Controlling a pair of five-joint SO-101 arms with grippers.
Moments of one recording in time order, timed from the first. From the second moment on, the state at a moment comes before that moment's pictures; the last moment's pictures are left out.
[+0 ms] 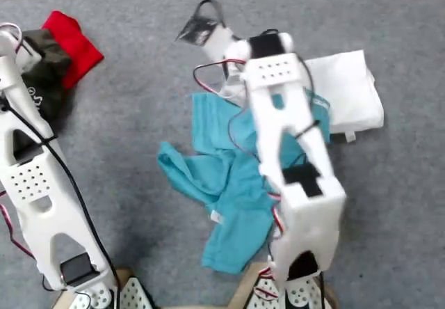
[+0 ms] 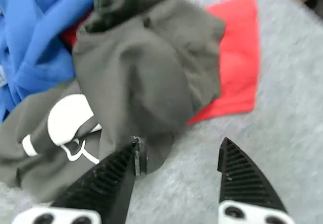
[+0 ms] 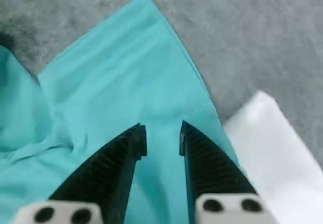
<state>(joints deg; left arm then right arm) -30.2 49.7 -83.1 100.4 16.5 -14.4 26.2 -29.0 85.0 49.2</state>
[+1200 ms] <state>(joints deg) -14.0 17.6 9.6 71.8 24.7 -16.5 72.6 -77.2 88.4 68.4</state>
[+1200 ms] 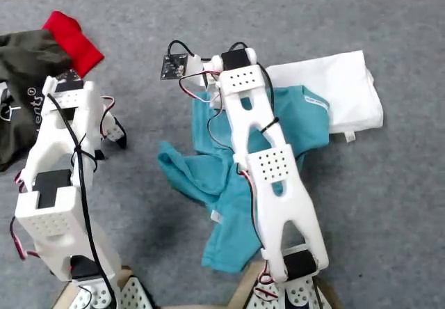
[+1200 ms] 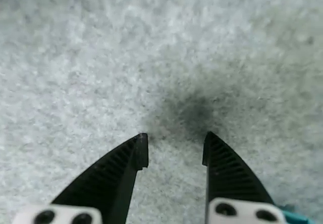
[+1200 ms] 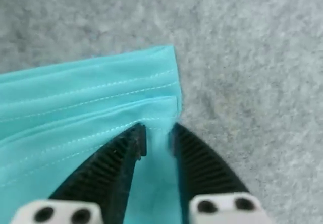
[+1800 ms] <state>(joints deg) -14.0 17.9 9.6 71.8 24.7 -14.9 72.9 -85.6 94.1 68.4</state>
